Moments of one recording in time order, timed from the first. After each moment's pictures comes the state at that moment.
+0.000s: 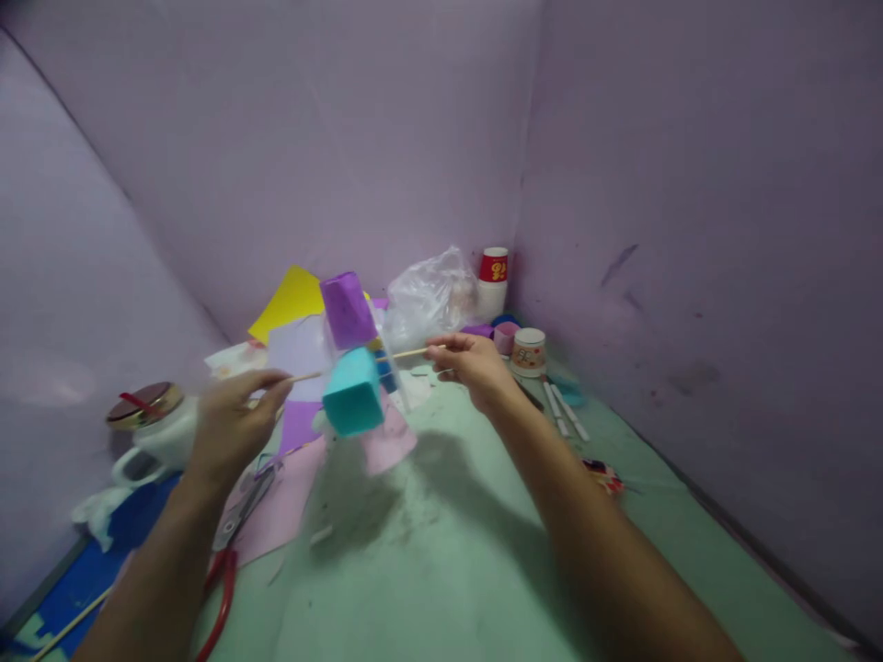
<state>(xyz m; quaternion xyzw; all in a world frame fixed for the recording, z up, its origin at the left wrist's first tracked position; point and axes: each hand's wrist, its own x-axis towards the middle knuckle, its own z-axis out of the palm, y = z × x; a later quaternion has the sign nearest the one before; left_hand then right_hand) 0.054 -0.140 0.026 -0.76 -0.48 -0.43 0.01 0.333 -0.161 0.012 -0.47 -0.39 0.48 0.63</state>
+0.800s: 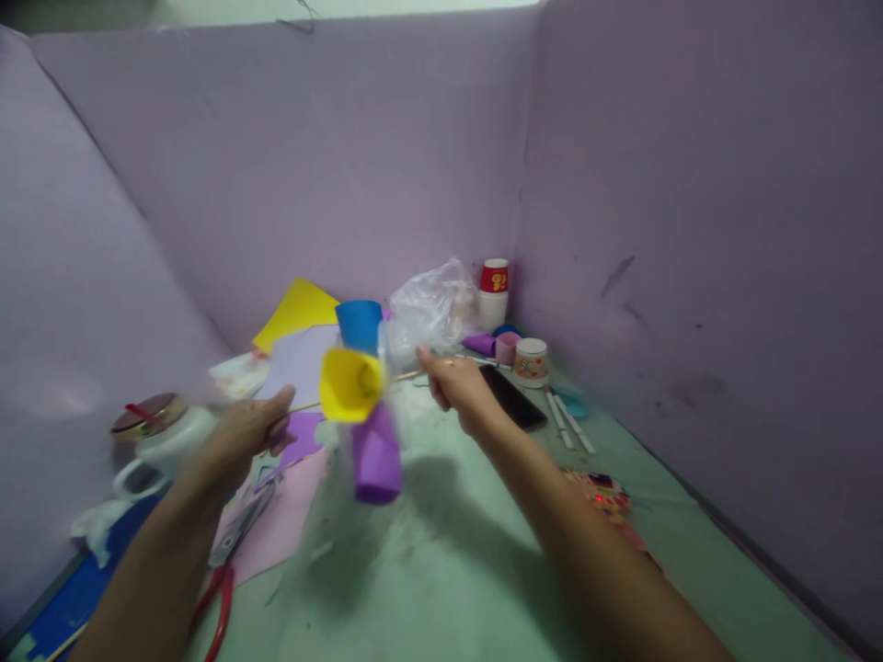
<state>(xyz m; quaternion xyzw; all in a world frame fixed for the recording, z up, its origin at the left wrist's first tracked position) 0.060 -0.144 0.032 -0.62 -0.56 -0.39 -0.38 0.314 -0.163 0.007 -0.52 -0.48 0.40 0.58</state>
